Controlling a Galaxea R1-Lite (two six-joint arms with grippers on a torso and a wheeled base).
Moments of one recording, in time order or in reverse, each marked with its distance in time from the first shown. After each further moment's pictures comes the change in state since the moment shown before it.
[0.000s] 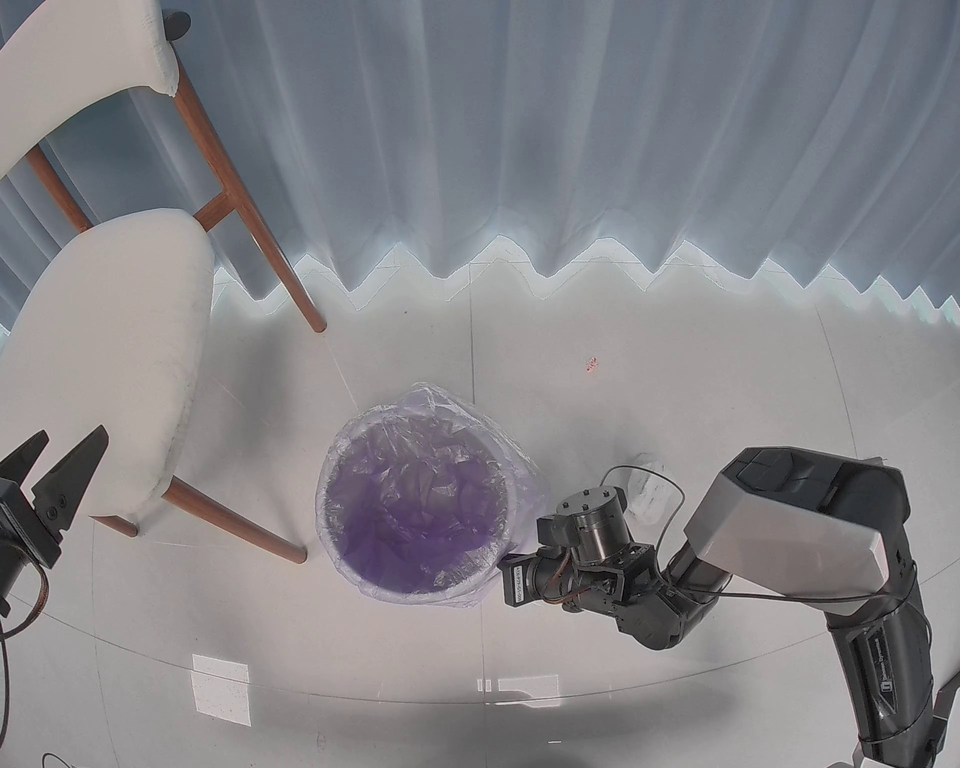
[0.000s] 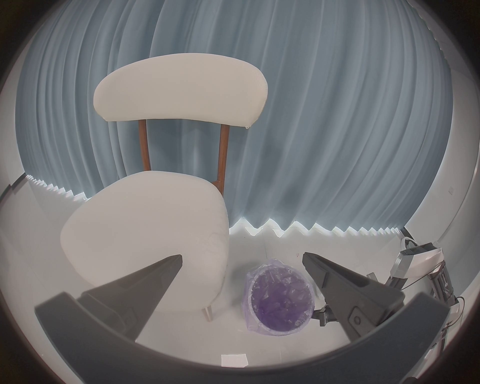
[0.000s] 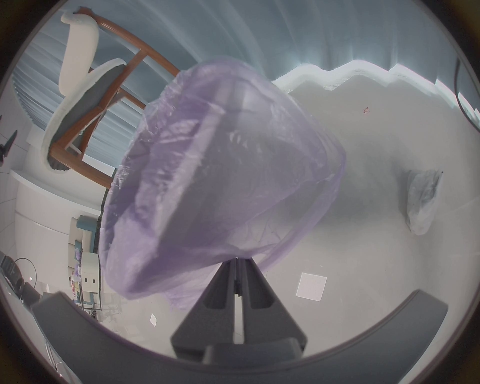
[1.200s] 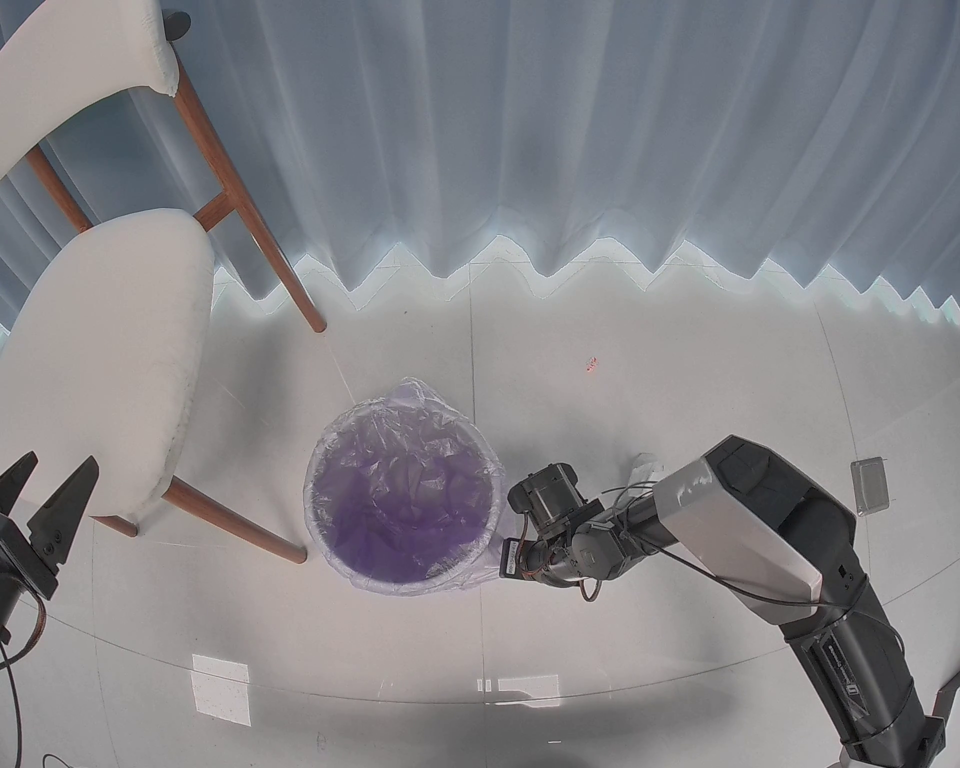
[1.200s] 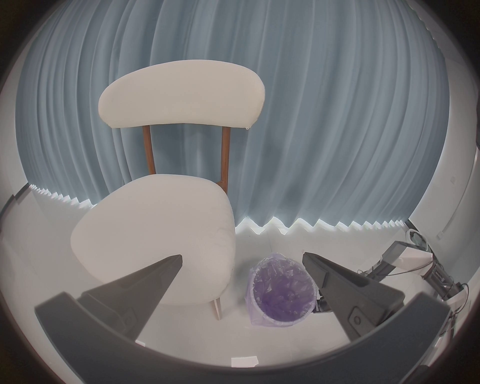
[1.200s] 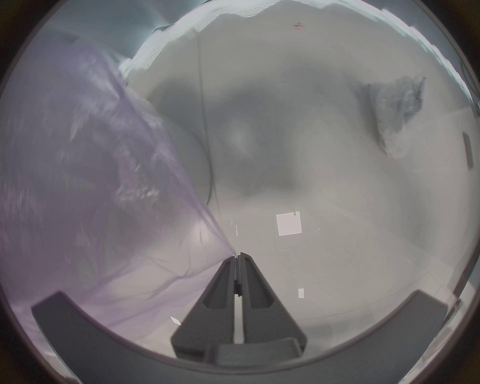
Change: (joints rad) left arm 0.019 -0.076 0.057 0.010 0.004 0.047; right arm -0.038 0.187 -0.602 0.811 -0.132 0.351
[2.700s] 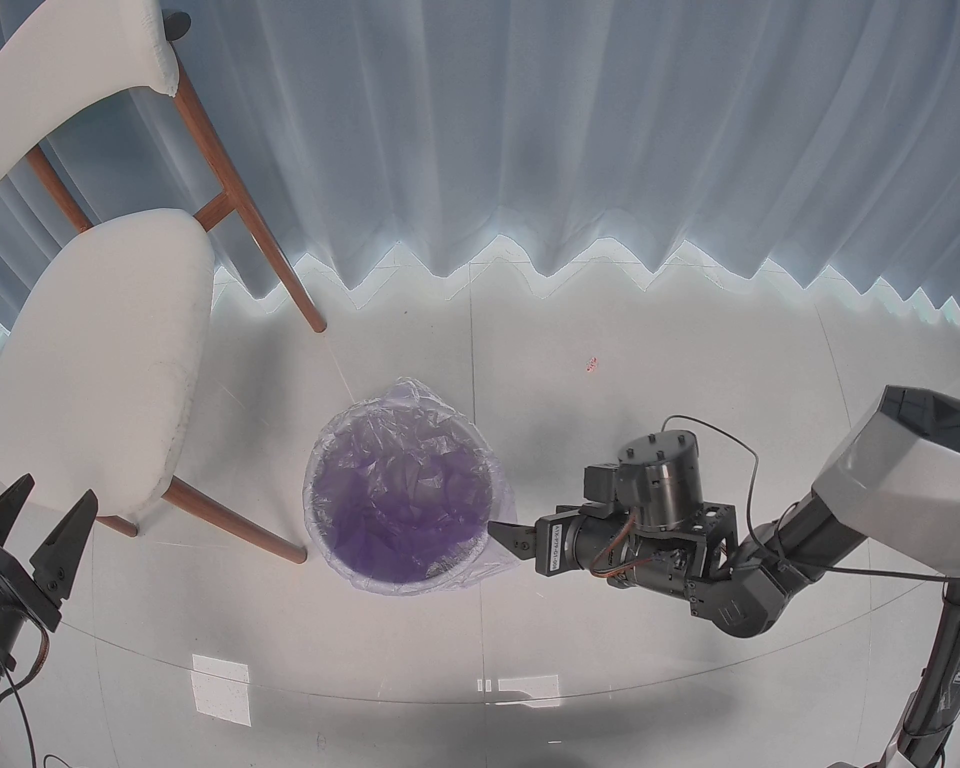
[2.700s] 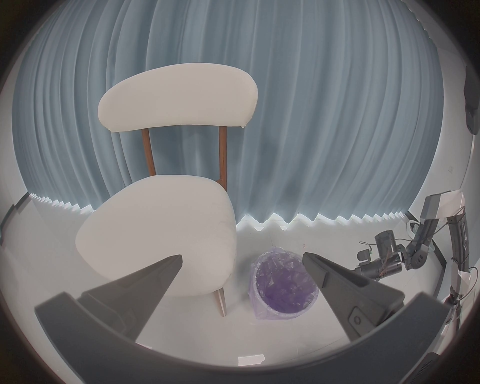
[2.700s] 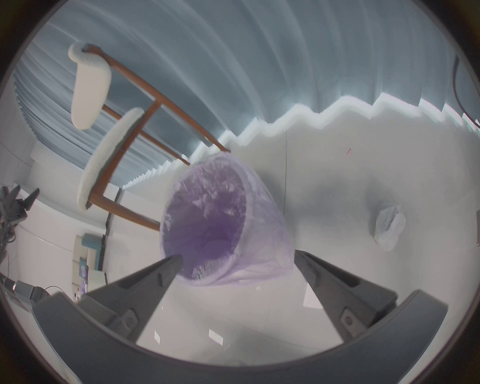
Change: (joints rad) left arm -0.008 -0.070 0.051 0.021 0.004 0.047; right arm 0.062 -0.551 0.827 -0.782 0.078 -0.287
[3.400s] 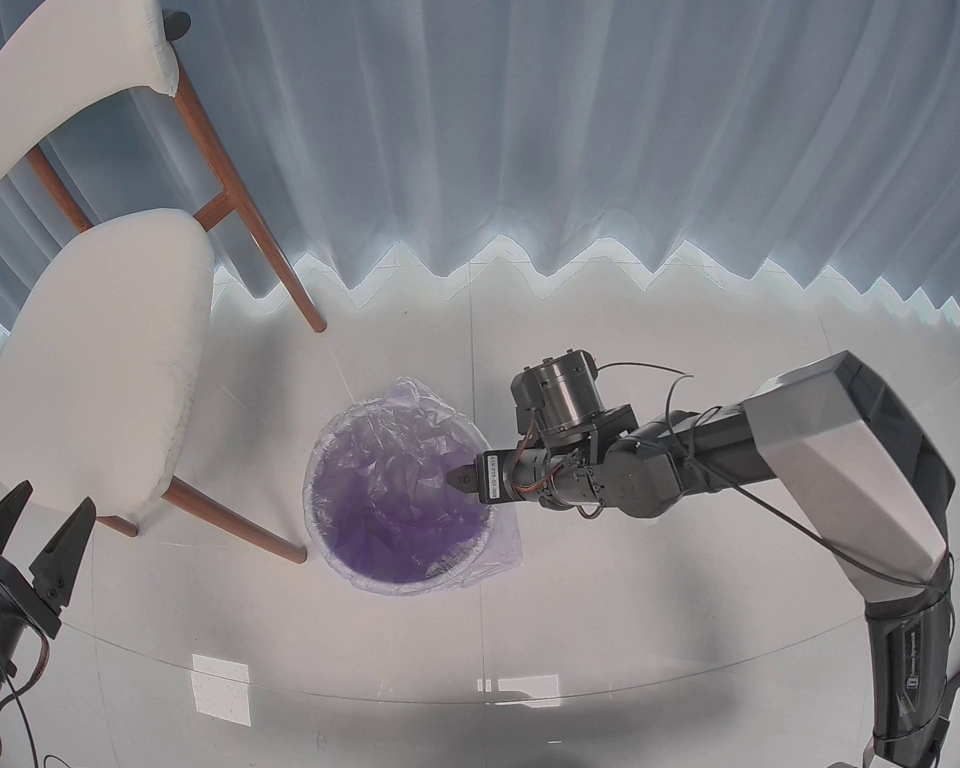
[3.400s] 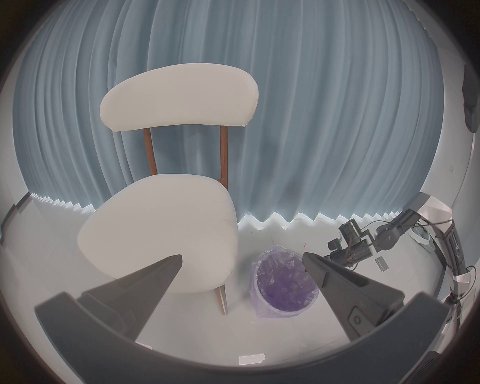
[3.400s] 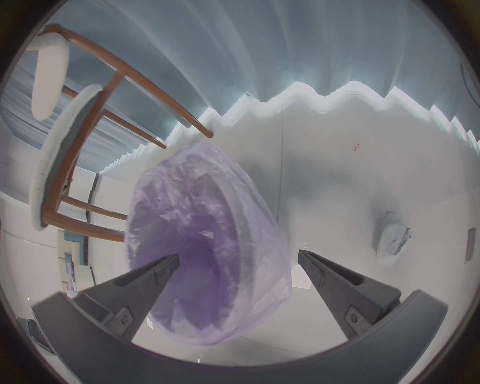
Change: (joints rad) left arm 0.007 -0.020 0.011 0.011 0.000 0.000; right arm -0.008 0.231 -0.769 0.736 -0.057 -0.003
